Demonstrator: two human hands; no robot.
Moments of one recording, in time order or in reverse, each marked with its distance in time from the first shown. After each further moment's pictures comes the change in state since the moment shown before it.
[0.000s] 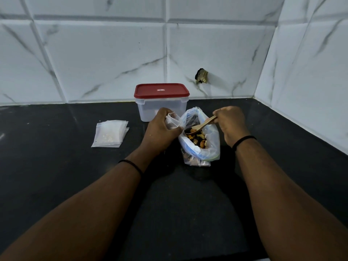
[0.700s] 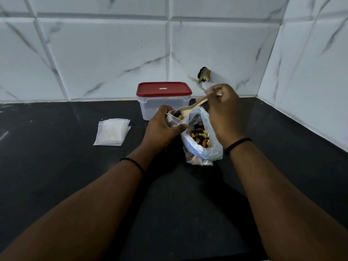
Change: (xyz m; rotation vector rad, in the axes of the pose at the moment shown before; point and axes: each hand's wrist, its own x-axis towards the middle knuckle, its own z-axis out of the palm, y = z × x) left_hand 0.005 -0.011 0.001 -0.012 0.069 0.030; right_hand -0.042 -0.030 0.018 0.083 0.080 -0.531
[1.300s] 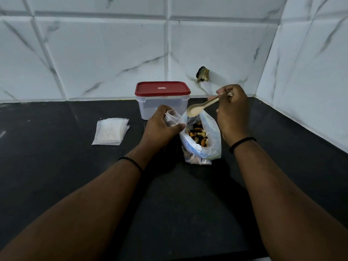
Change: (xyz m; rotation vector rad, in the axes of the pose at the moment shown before) left_hand -0.001 0.004 -0.001 0.002 -0.021 -0.011; right_hand 0.011 0.021 -0.014 -0.082 0.116 -0.007
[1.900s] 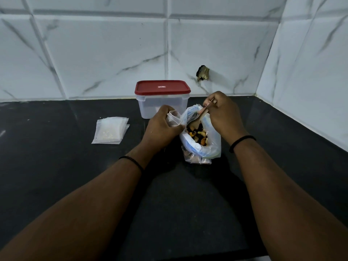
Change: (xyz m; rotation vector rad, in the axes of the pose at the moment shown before) left_hand -0.004 0.006 0.000 0.023 -0.039 0.006; right_hand 0.001 0.009 0.003 -0.286 -0.327 -0.018
